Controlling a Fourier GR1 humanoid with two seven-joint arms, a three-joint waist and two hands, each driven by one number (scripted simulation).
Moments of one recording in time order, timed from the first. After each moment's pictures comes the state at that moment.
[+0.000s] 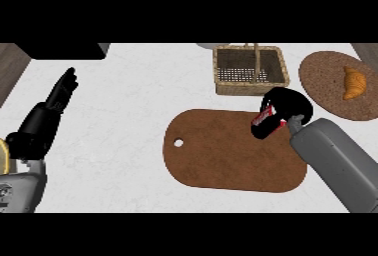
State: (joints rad) left arm -0.20 0.33 0.05 -1.54 -0.10 -0.04 -0.02; right arm -0.67 -0.47 0.54 -1.12 0.41 0.25 0.74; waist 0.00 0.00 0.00
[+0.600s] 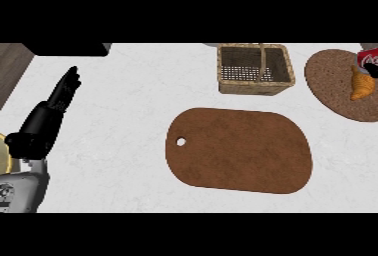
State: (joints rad) left arm -0.21 0.32 0.04 -1.56 -0.09 -0.05 -0.01; right arm -0.77 -0.92 0.21 -0.92 0.32 0.12 0.02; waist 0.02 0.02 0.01
